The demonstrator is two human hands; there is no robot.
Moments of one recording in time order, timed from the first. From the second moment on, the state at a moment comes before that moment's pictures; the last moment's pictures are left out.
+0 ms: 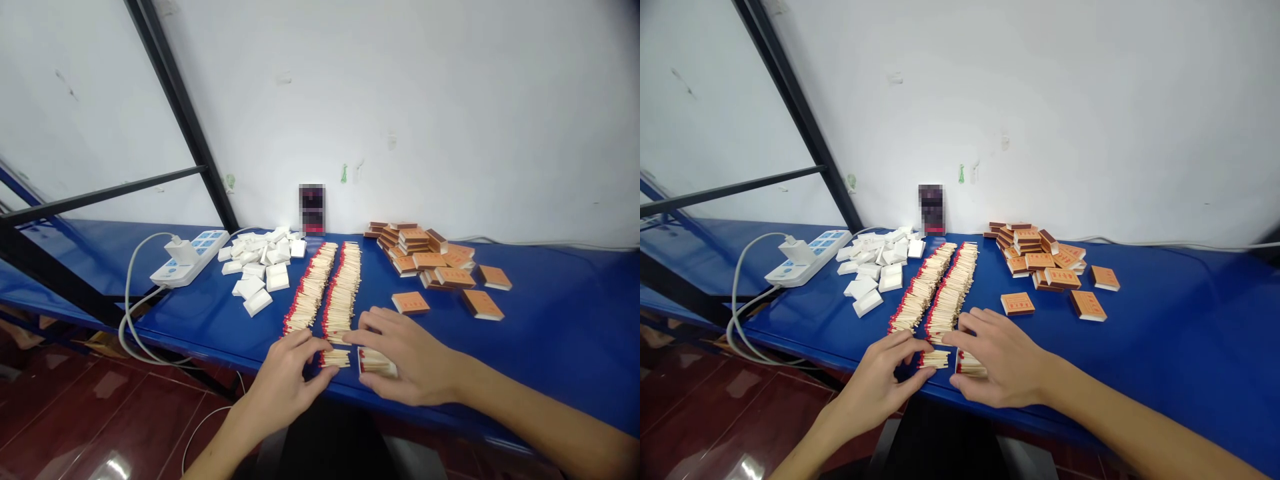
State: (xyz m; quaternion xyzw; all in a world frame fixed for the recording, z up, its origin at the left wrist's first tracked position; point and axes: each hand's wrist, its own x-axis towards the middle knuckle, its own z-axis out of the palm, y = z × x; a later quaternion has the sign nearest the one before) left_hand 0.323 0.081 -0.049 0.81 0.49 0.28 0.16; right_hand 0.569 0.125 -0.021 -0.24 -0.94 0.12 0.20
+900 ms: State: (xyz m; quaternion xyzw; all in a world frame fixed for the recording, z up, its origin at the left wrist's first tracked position) left_hand 0.323 0.080 -0.051 0.81 0.48 0.29 0.19; right_hand 0.542 0.107 -0.042 -0.31 -0.92 0.03 0.25
